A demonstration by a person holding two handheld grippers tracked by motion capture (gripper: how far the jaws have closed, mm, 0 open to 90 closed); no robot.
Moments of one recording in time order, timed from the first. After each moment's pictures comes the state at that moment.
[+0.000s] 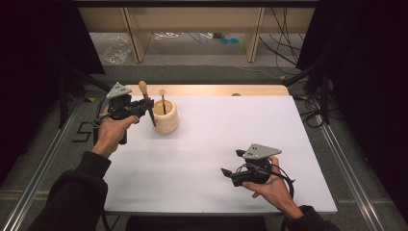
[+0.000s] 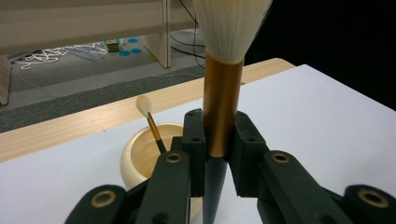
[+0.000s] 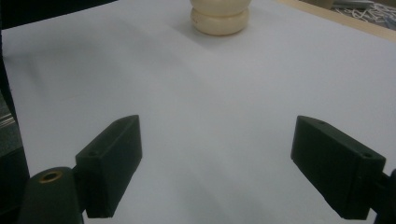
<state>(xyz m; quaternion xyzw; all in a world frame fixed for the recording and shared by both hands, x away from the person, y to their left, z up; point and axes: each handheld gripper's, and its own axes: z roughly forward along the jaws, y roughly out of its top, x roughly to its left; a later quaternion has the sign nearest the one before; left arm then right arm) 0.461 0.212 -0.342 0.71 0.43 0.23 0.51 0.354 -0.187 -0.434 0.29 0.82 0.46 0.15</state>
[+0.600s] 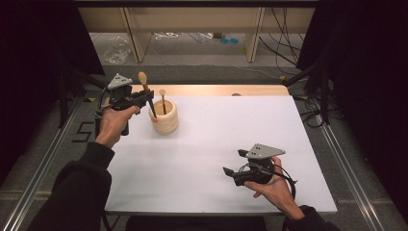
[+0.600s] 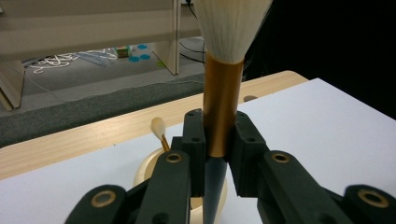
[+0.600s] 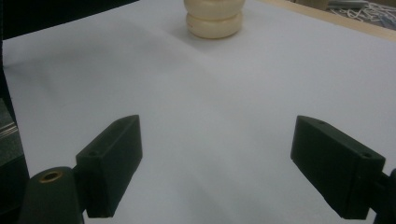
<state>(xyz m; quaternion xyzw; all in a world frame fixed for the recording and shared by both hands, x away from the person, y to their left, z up) 0.483 0.209 -0.333 0.70 0.44 0.25 0.51 0.354 -0.192 -0.435 0.31 0.81 0.47 0.15</state>
